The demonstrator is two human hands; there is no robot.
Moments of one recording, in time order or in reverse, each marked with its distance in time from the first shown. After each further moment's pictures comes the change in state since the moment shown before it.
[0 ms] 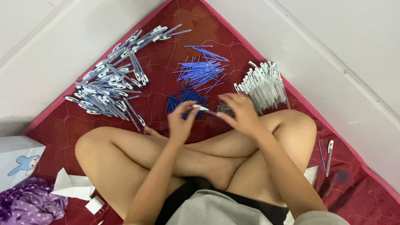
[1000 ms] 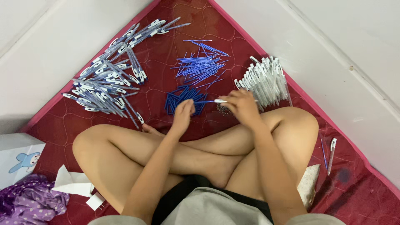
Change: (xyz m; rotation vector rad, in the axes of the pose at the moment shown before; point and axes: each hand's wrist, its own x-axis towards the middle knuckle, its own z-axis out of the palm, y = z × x) left_hand 0.012 -0.063 0.014 -0.165 -0.202 -0.348; right_hand 0.001 0.031 0.013 -0.022 -0.136 0.207
